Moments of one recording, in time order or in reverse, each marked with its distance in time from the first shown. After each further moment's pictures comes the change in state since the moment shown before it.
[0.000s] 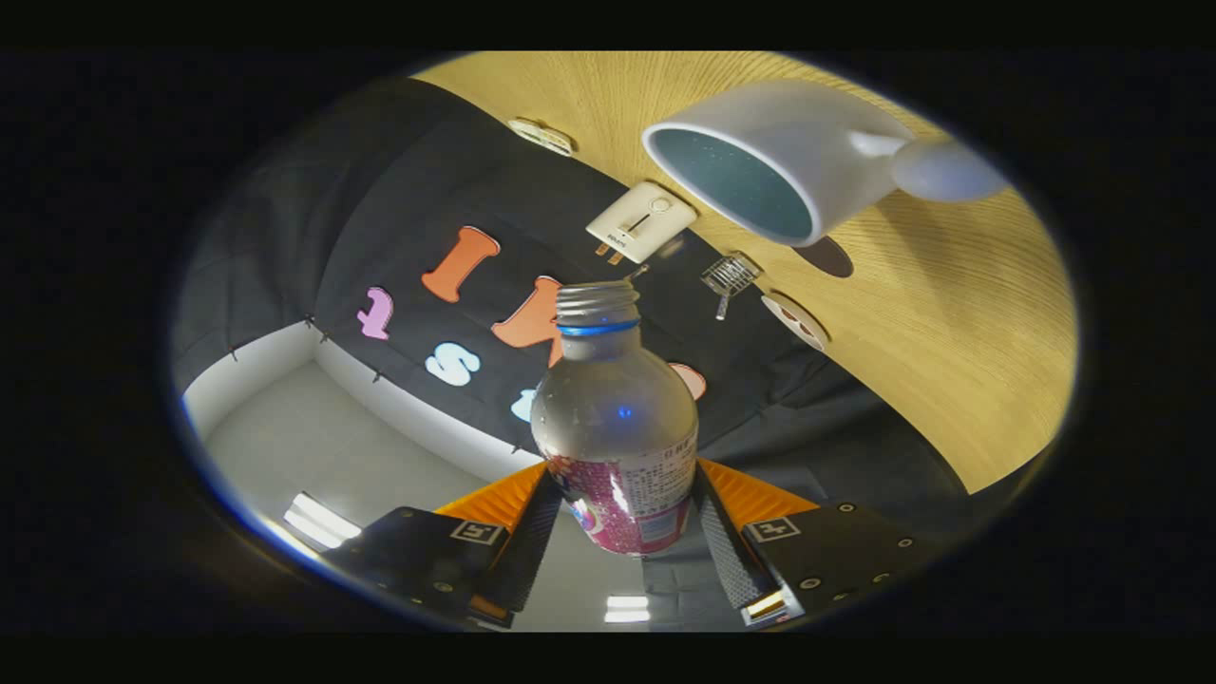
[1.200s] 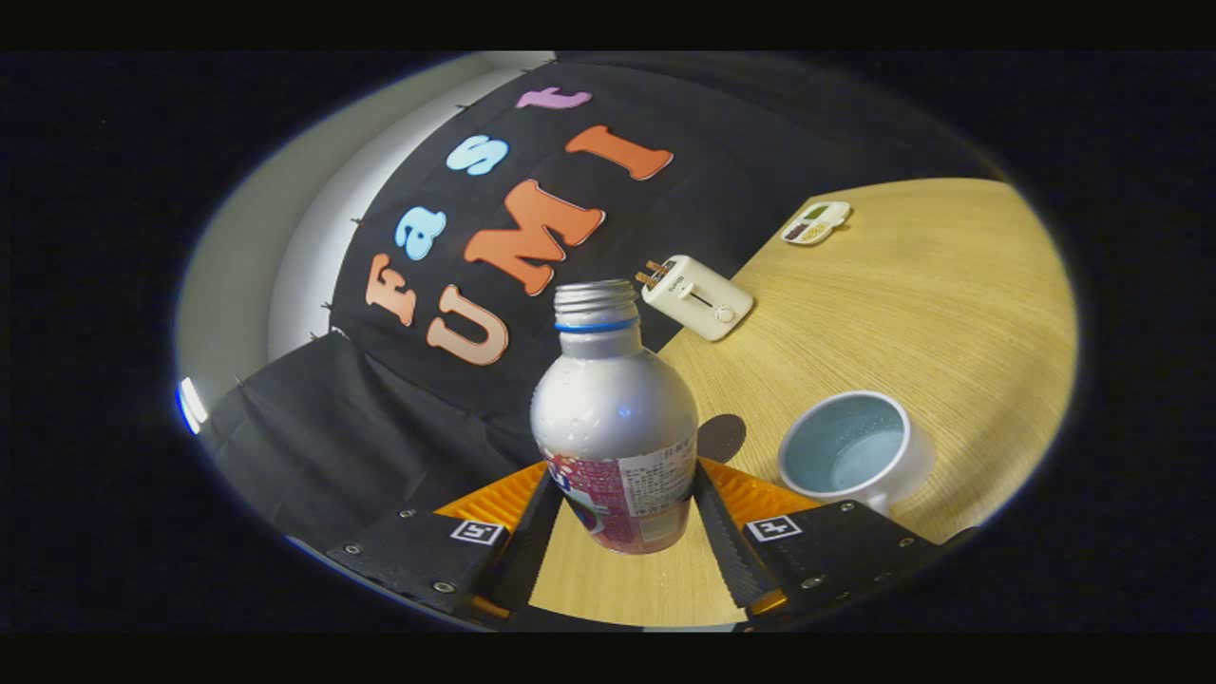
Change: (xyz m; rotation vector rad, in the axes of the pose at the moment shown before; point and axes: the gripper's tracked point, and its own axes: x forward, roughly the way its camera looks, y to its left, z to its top) arm -0.003 -0.033 0.063 -1.419 -0.071 -0.568
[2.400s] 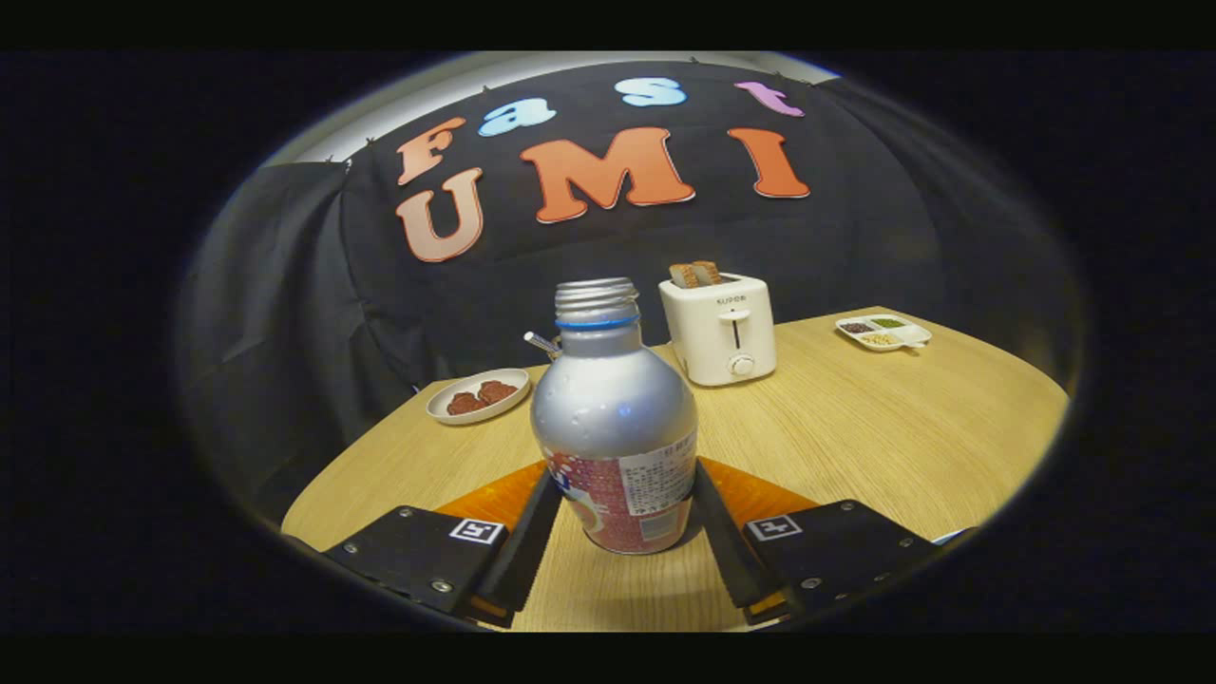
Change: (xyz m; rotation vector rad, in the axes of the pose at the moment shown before) arm 0.153 -0.029 -0.003 -0.594 0.013 -0.270
